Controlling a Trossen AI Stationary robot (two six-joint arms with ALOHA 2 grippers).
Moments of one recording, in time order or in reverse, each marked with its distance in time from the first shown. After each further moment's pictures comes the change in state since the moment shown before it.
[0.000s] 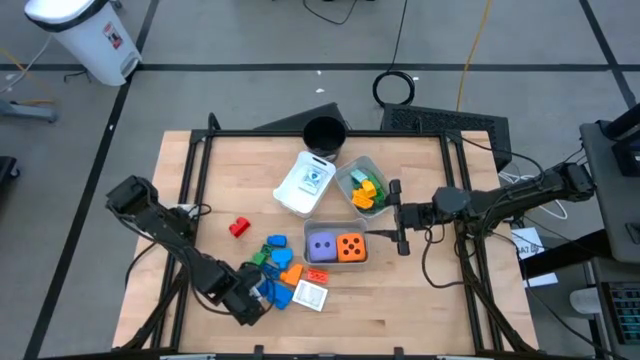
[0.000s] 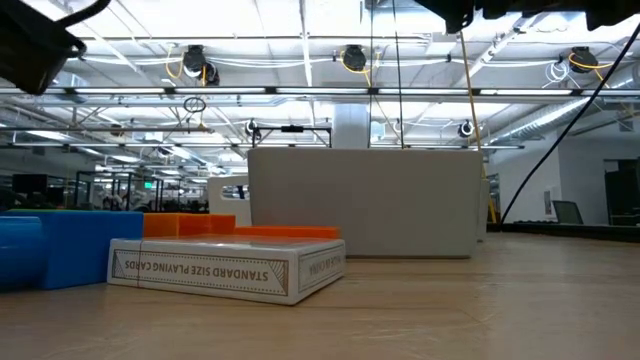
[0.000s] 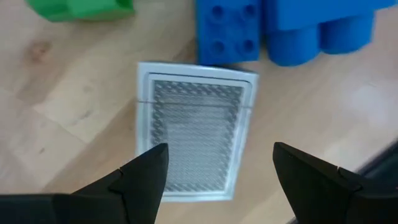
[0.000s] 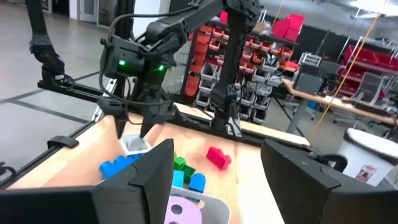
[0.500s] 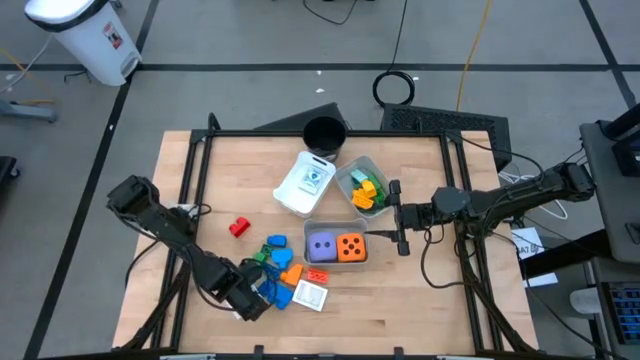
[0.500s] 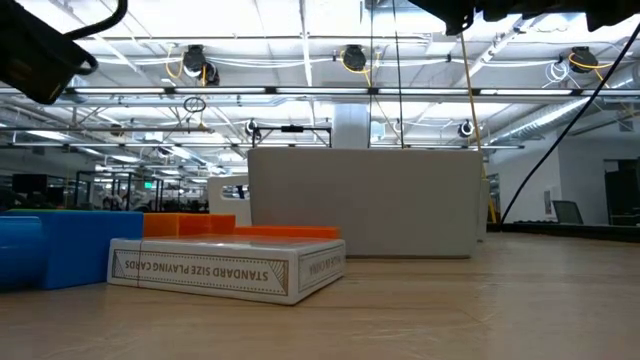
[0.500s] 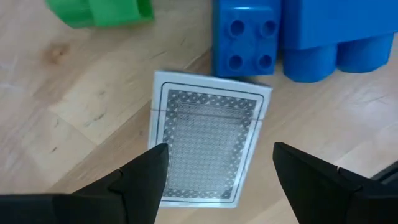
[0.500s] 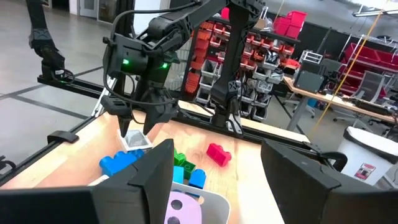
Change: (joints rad) left arm 0.030 0.001 0.000 -0.030 0.026 -0.025; right arm 0.000 0.000 -0.001 -0.009 0.000 -0.010
